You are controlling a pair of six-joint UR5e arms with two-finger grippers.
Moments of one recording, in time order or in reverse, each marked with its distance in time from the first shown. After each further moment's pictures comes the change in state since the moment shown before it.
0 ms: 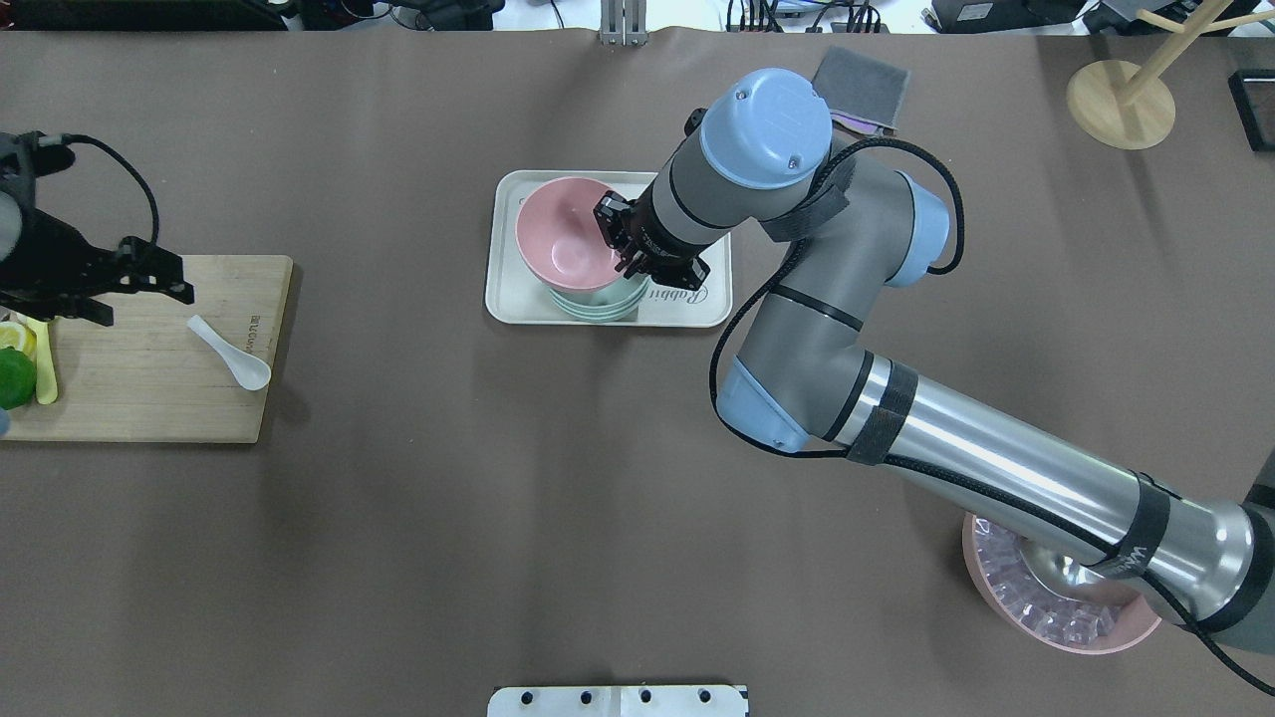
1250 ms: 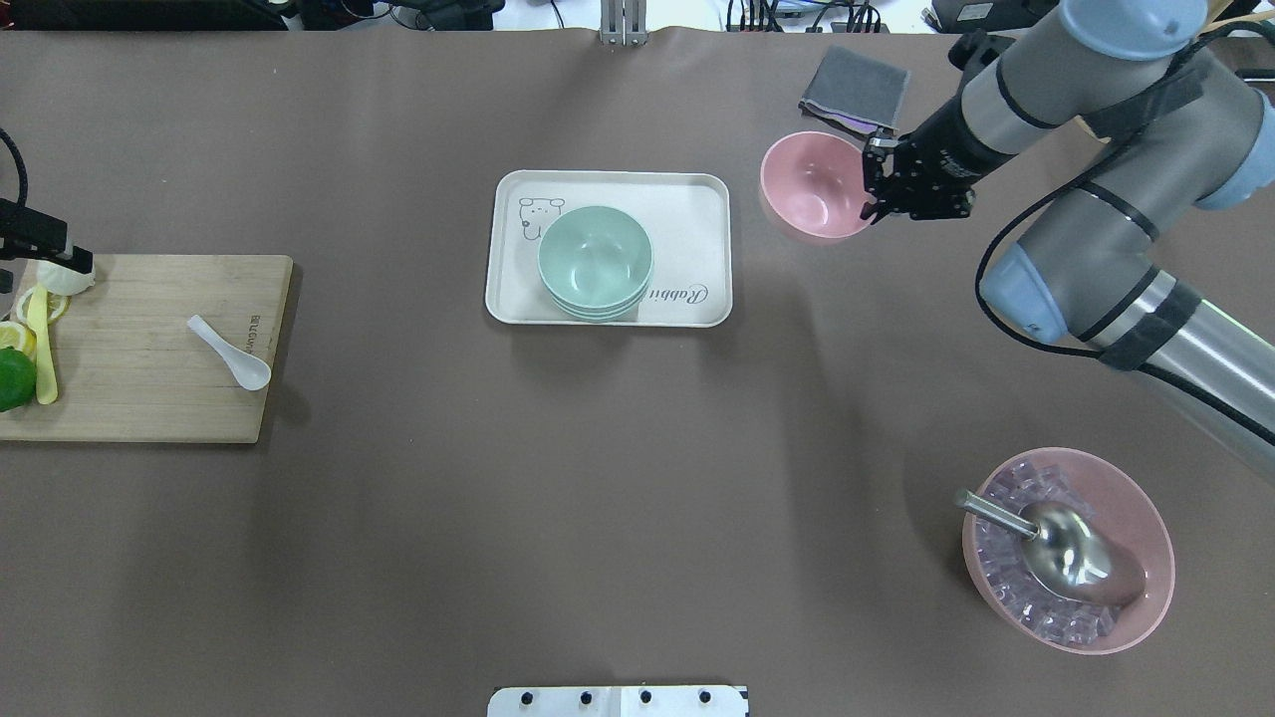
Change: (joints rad) left arm -0.207 0.061 -0.042 0.002 -0.187 0.238; right arm 0.263 -0.267 0.109 0.000 0.287 -0.306
